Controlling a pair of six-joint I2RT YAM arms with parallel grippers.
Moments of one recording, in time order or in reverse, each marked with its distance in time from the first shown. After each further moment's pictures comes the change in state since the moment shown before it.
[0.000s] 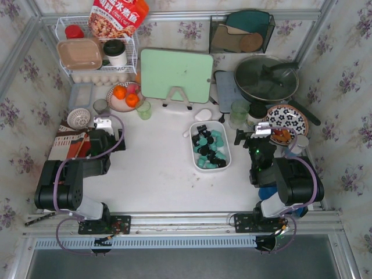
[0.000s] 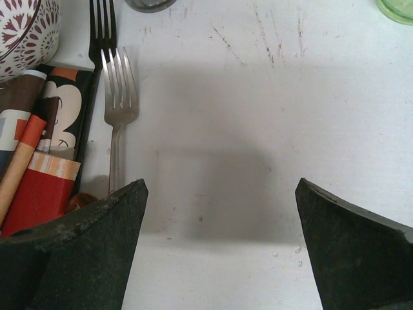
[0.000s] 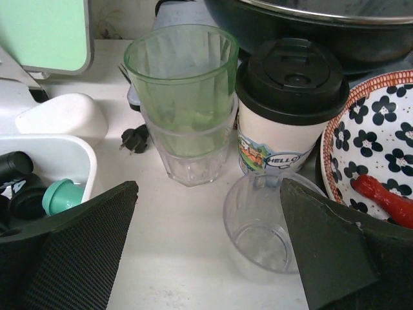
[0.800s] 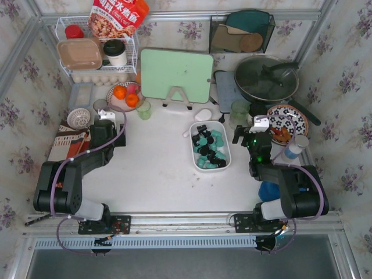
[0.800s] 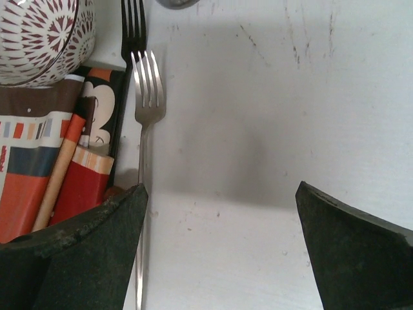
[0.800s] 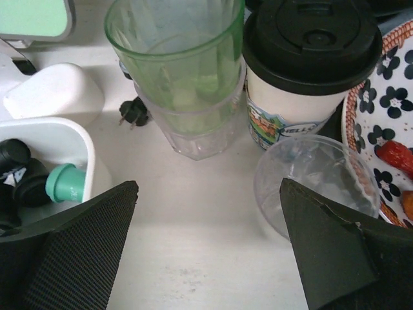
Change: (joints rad) left arm -0.085 -0.044 0.174 -0.366 -0.217 0.011; right arm 0.037 -0.134 0.136 -0.483 0.056 0.089
